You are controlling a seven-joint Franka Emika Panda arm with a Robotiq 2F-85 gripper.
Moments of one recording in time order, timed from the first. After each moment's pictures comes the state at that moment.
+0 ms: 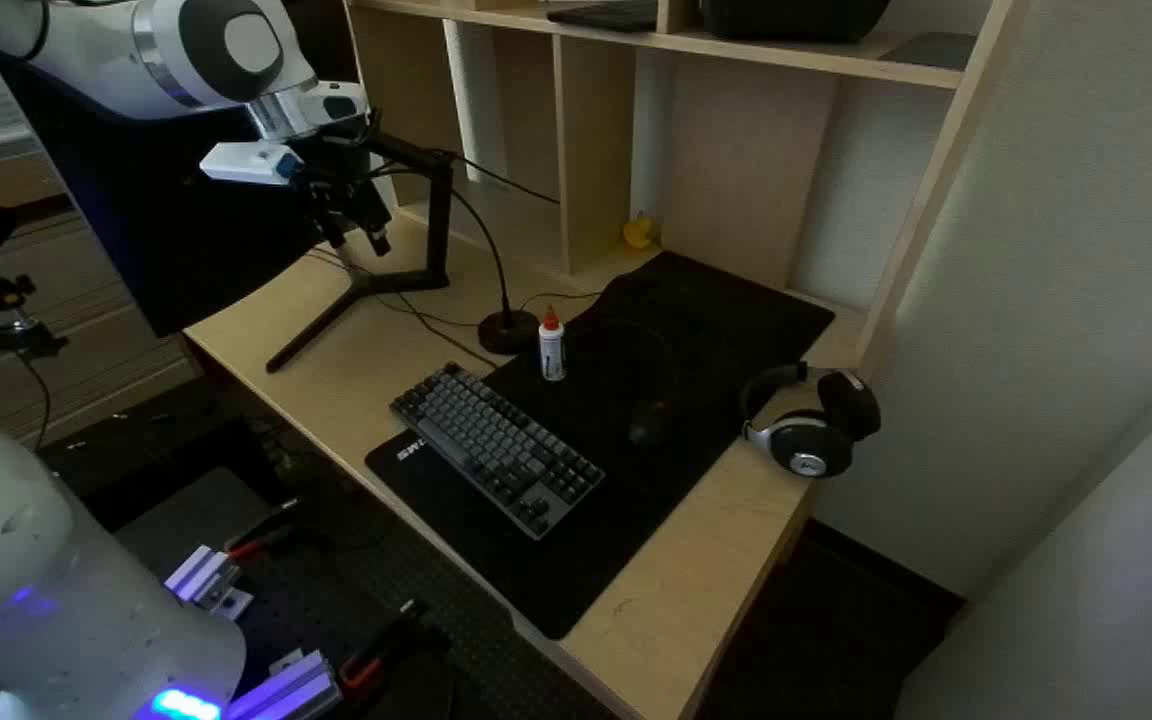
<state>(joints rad) 0.13 -0.19 0.32 -2.39 -0.13 2.29 0.36</state>
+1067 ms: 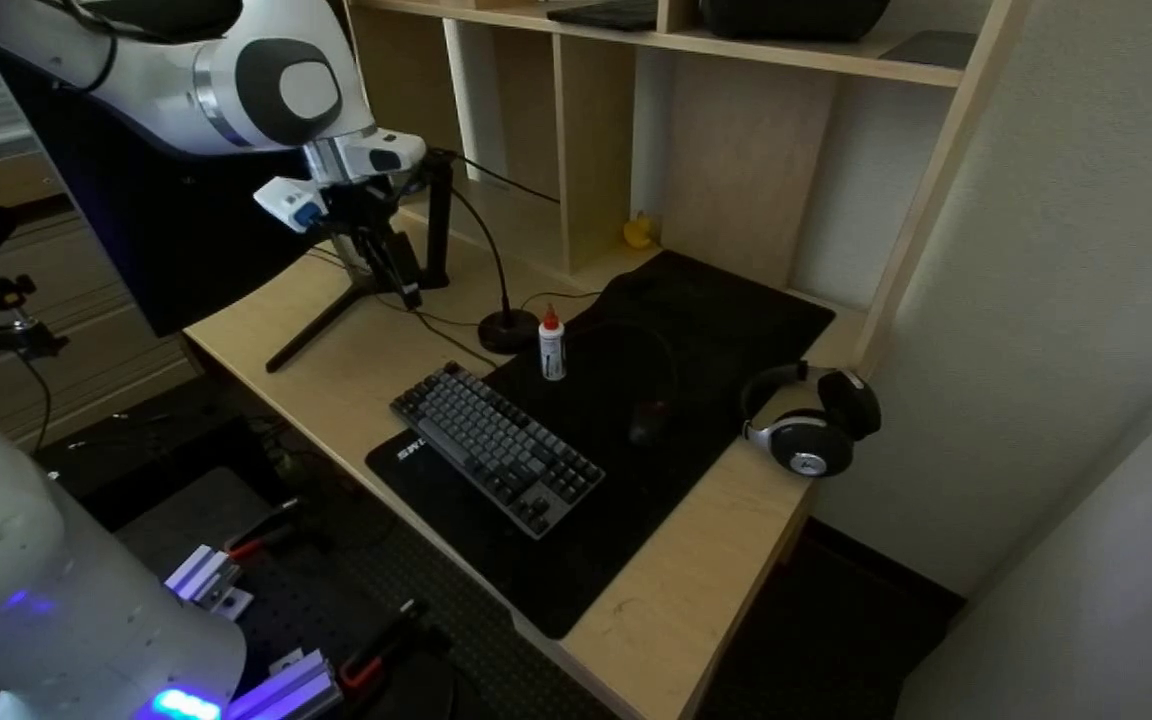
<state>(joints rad) 0.08 -0.18 0.20 -2.49 -0.14 2.29 0.56</state>
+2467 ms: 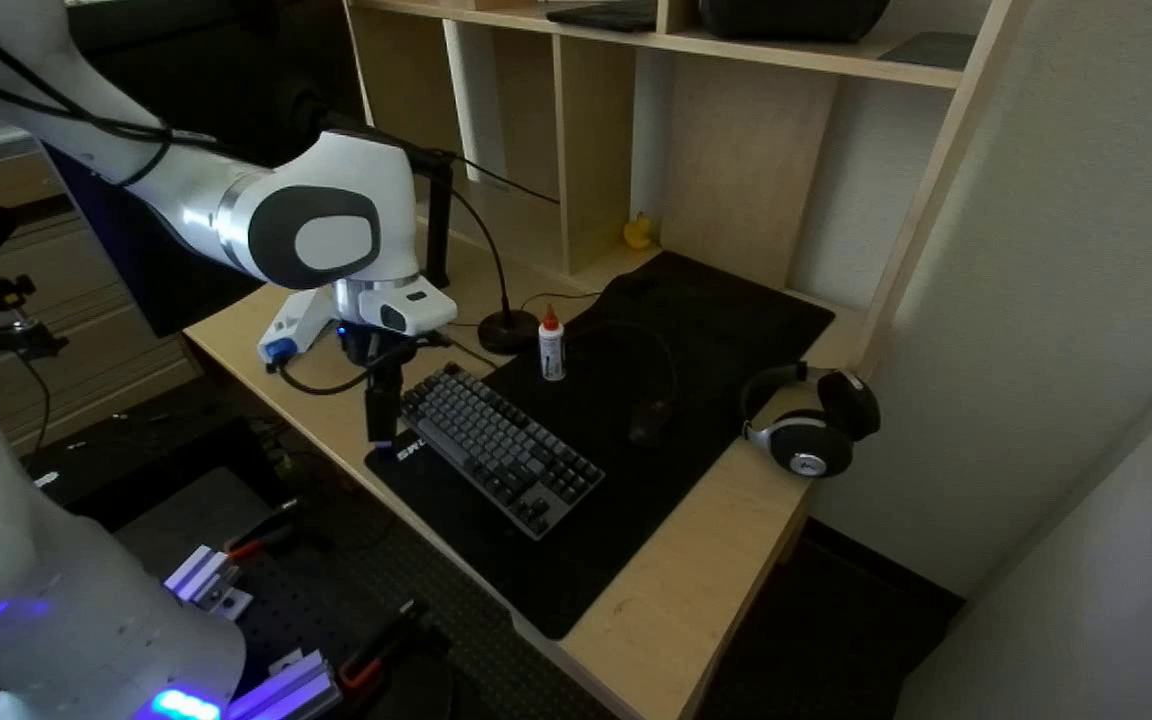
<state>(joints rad) -0.07 -0.24 0.08 -2.80 -0.06 2.32 0.73</state>
